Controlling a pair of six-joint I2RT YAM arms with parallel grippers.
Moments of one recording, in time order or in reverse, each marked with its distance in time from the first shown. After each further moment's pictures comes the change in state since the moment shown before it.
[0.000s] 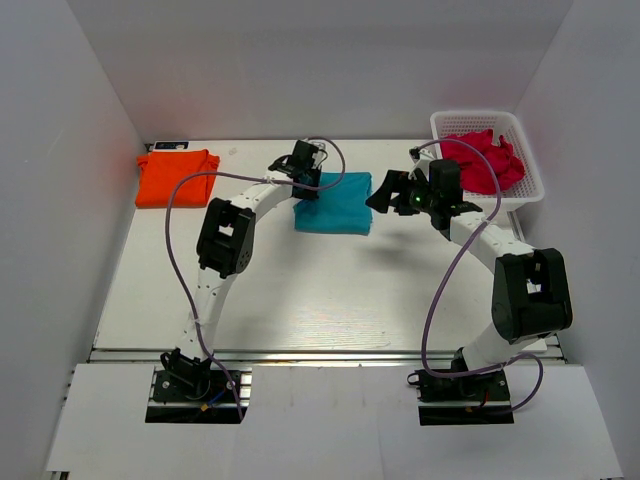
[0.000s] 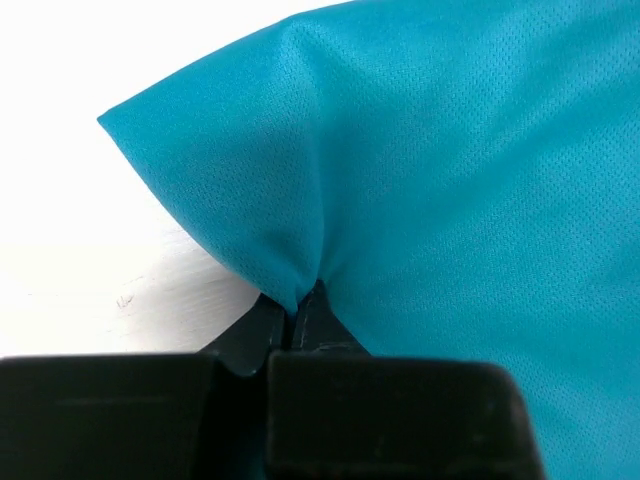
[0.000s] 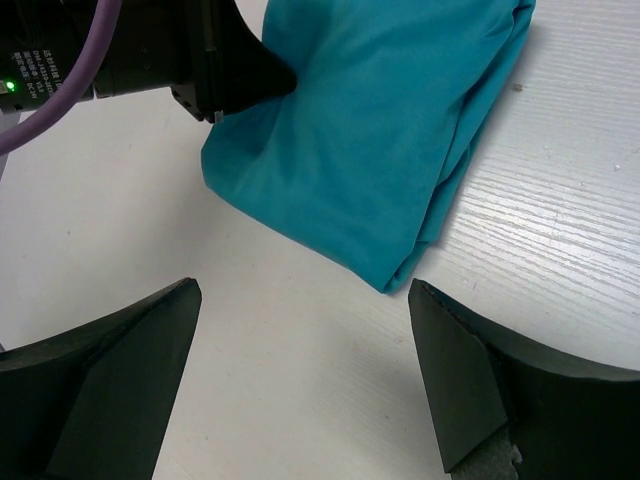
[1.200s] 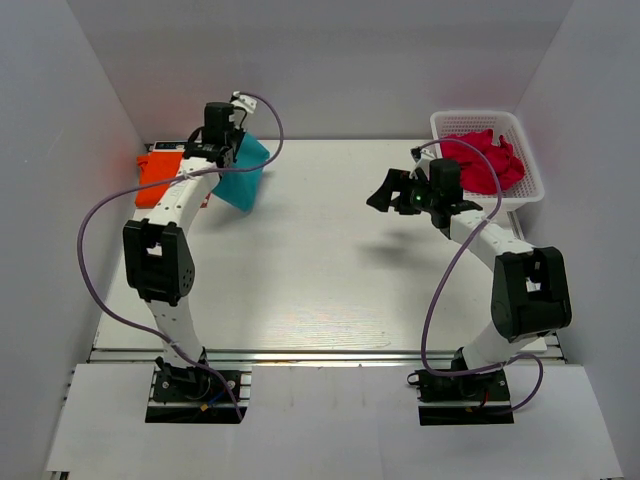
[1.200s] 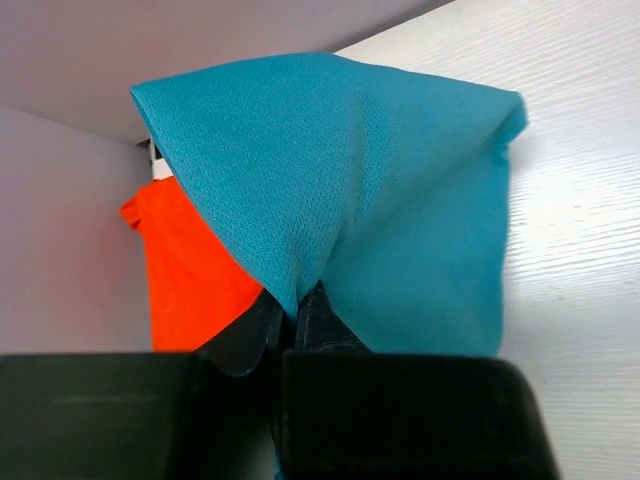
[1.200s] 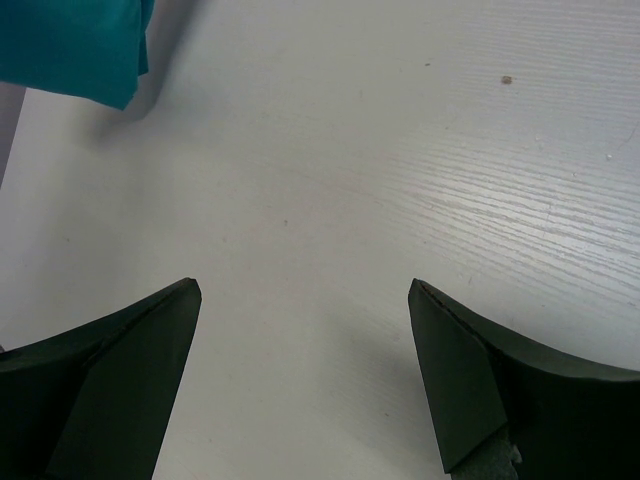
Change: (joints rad) left arm 0.256 -0.540 -0.310 0.131 -0.223 0.581; right arm -0.005 0.008 0.009 -0.023 0.016 0.014
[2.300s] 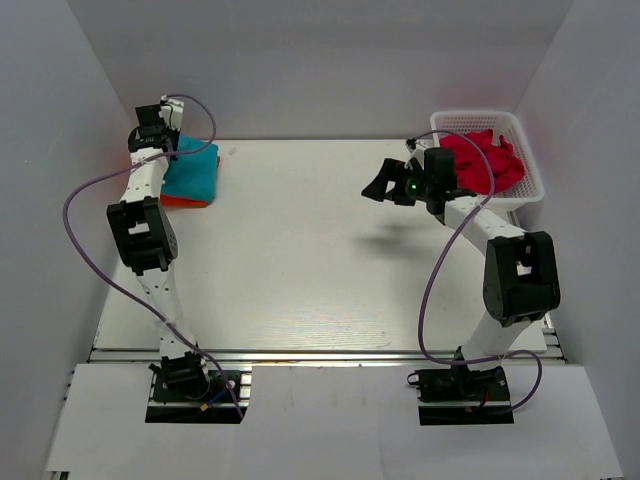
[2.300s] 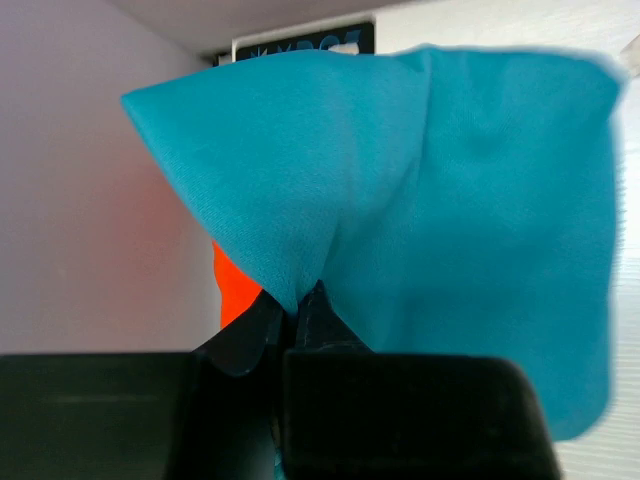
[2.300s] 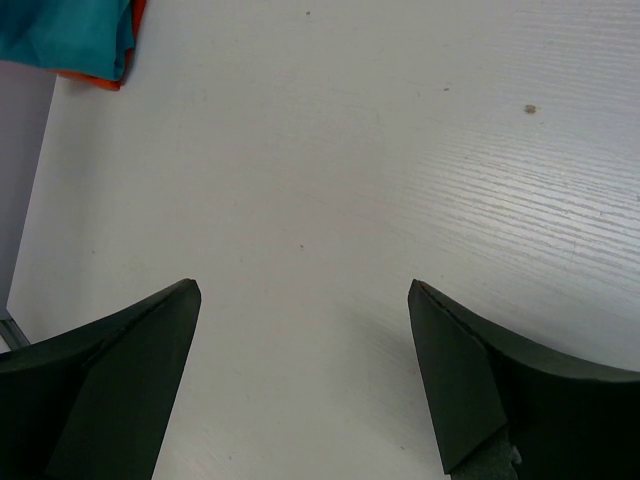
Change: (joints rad) left arm 0.377 0.368 0.360 -0.056 0.200 0.028; right arm 0.002 0.115 0.138 -0.042 -0.042 0.041
